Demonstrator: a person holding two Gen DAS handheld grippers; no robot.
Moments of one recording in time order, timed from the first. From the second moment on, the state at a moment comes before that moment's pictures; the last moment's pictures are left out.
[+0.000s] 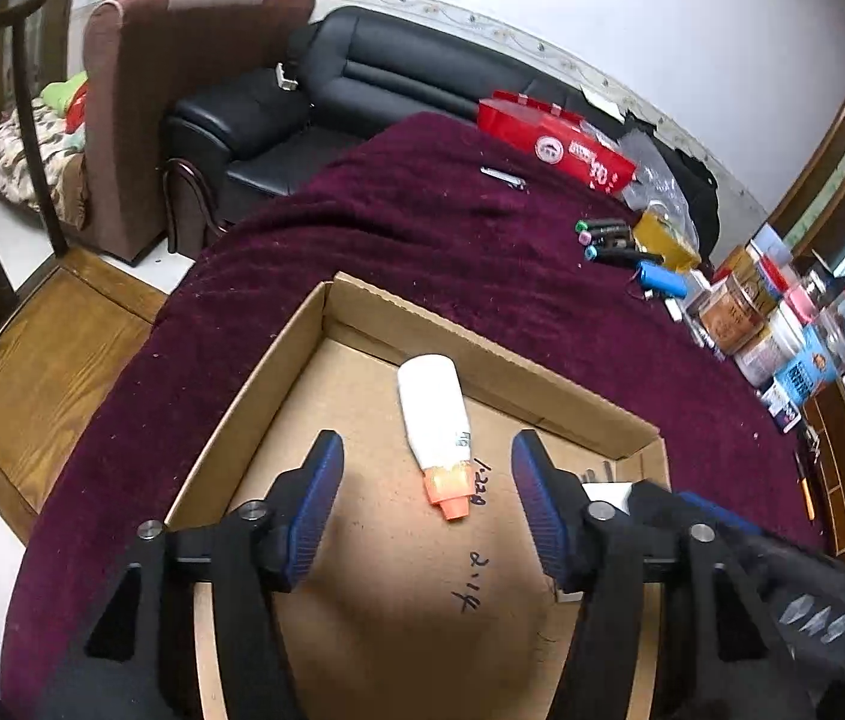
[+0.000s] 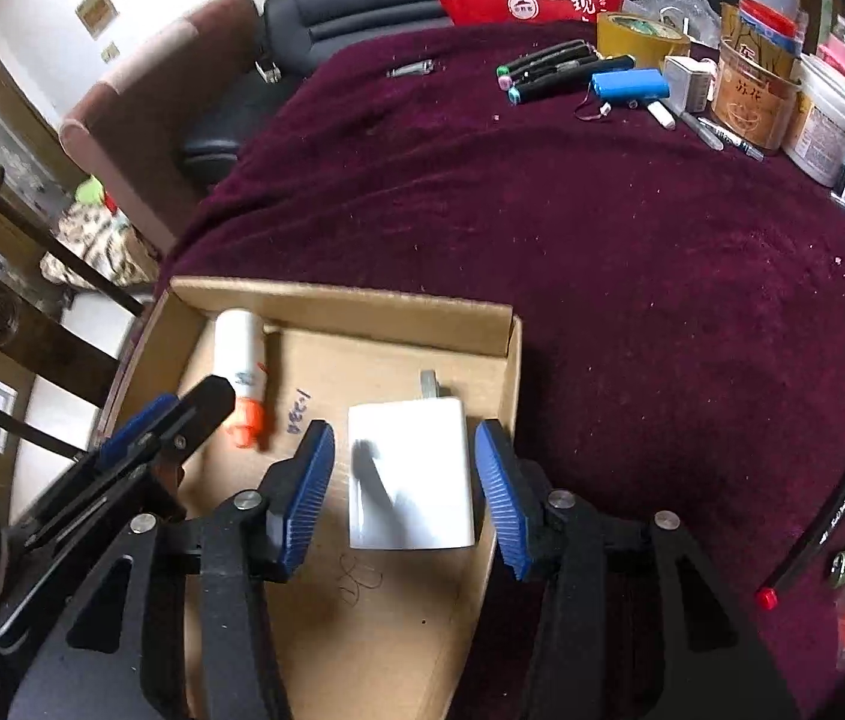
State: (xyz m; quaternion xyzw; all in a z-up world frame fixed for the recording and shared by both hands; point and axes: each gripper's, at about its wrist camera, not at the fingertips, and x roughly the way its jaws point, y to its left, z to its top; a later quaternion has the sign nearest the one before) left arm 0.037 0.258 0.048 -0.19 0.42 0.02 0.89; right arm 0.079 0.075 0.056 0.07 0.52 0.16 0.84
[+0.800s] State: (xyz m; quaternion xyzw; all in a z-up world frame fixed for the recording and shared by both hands) left arm -0.076 0.138 0.115 -0.04 0.34 -0.02 0.94; right arm -0.095 -0.224 0.109 0.15 0.39 0.02 0.91
